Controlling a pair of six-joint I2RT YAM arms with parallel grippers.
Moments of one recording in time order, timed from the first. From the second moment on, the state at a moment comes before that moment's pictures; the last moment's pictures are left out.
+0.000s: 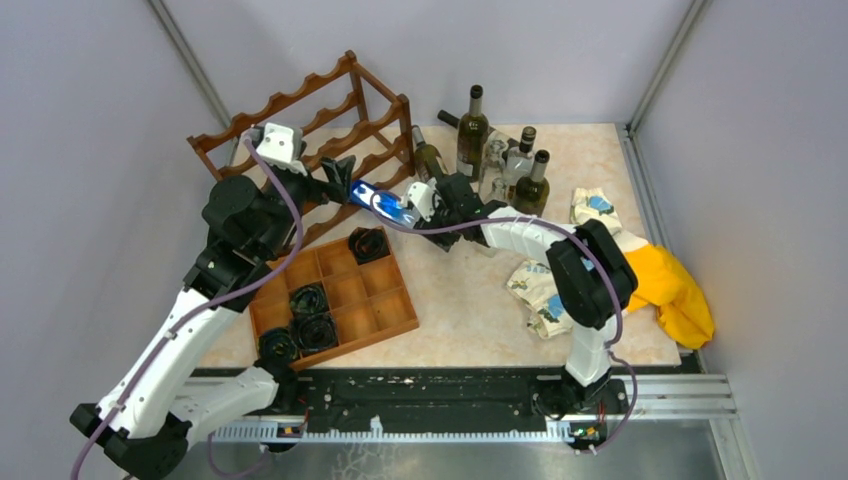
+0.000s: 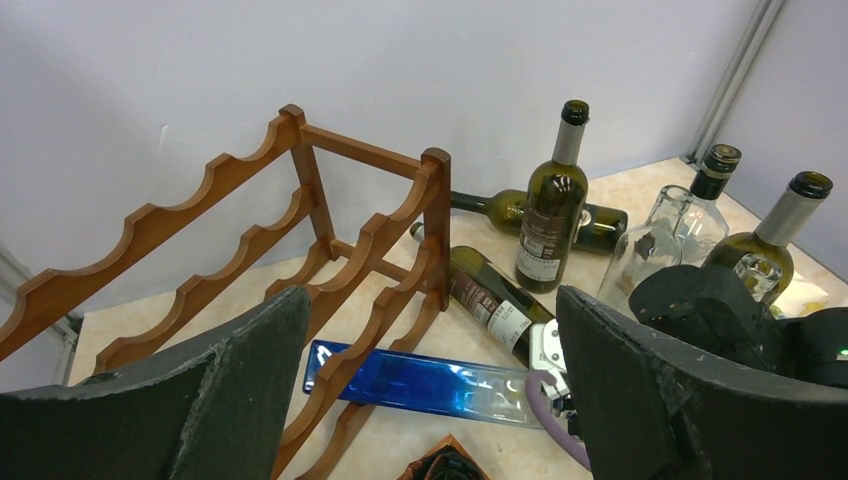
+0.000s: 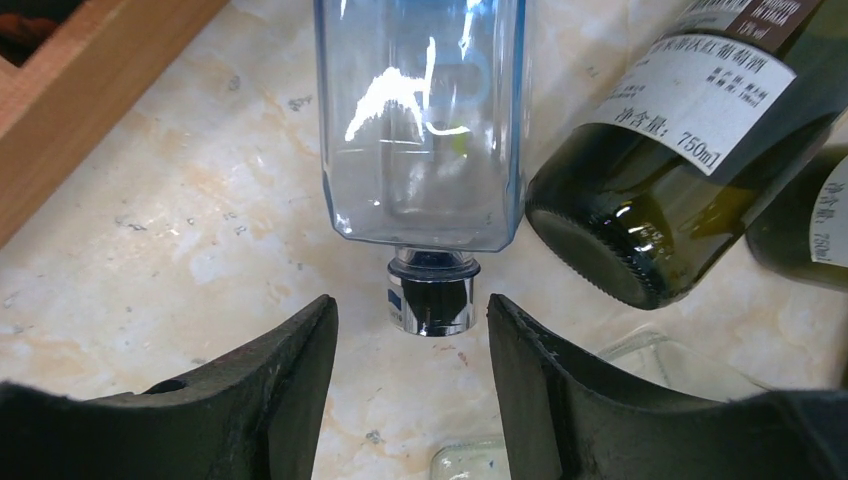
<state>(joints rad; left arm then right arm) -0.57 0.93 1.16 -0.11 -0.23 0.04 0.65 1.82 1.23 -0.20 -0.11 -0.49</state>
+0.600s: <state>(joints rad) -0.57 0.96 1.13 -0.08 -0.22 0.01 0.64 1.95 1.29 -0.15 -0.13 -0.47</state>
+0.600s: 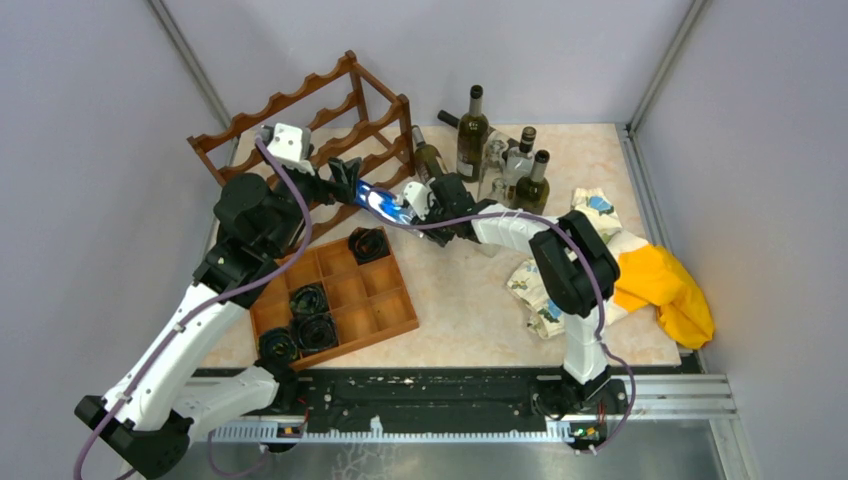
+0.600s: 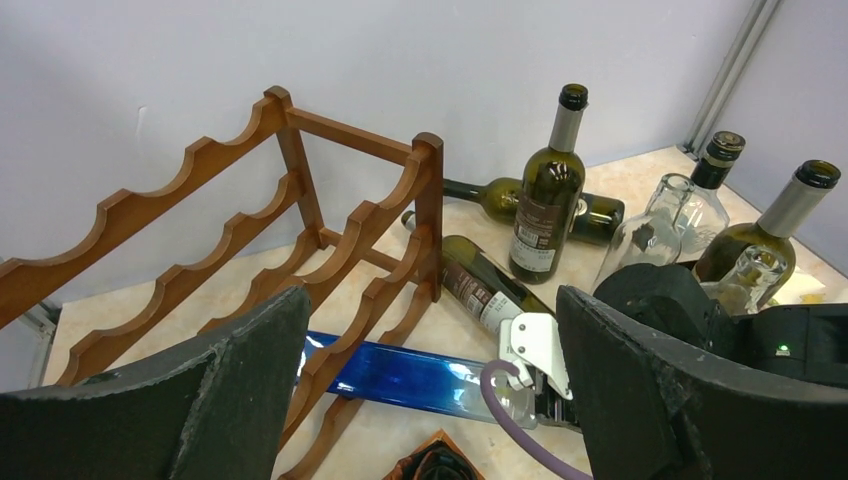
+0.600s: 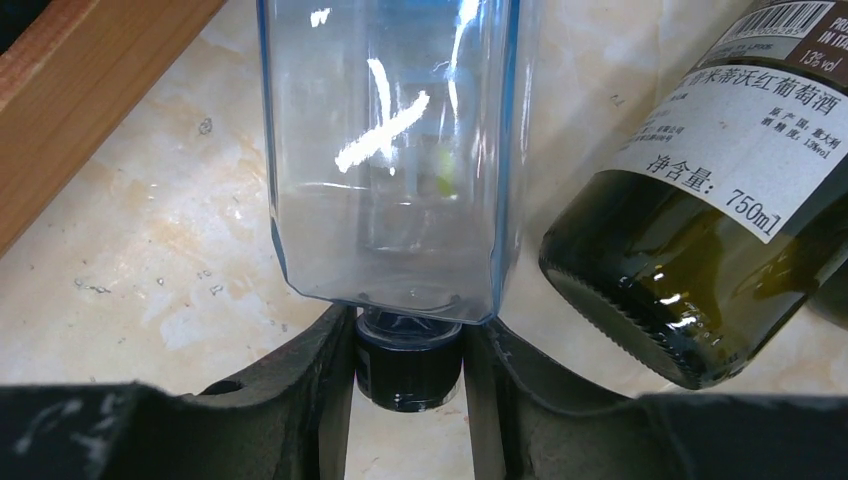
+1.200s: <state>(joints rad) -0.57 0.96 1.10 -0.04 -0.23 -0.01 0.65 1.99 1.42 -0.20 -0.26 -0.19</state>
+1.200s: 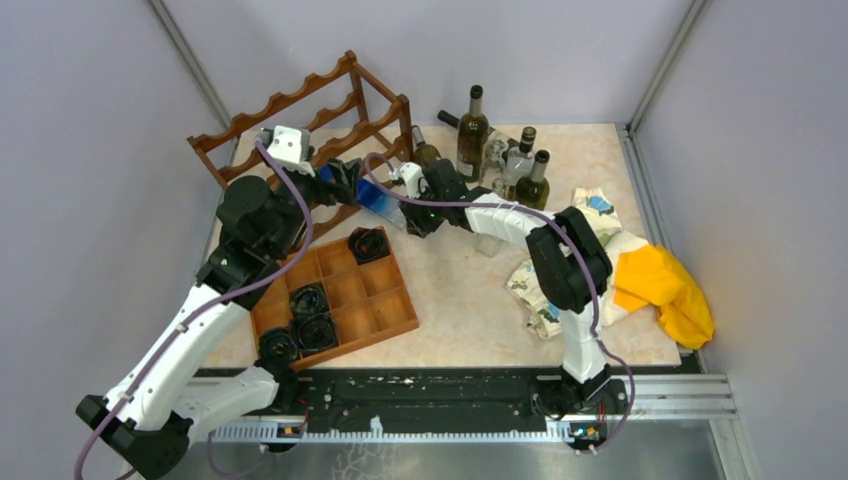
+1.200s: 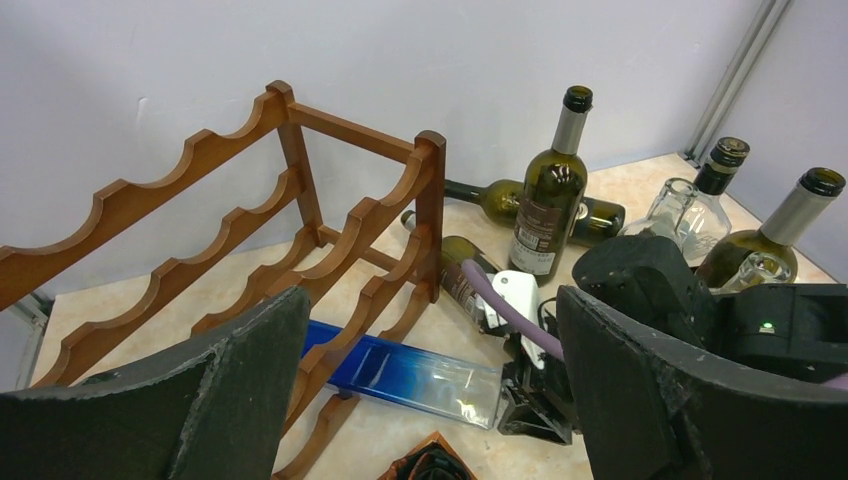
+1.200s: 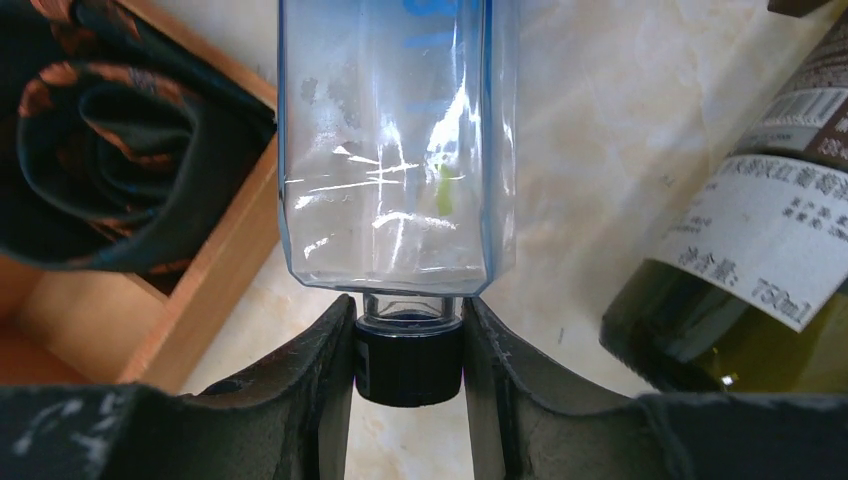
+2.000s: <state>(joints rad) -0.57 0.96 1.10 -0.05 -0.25 -0.01 0.67 2.14 1.57 -0.15 -0.32 -0.01</state>
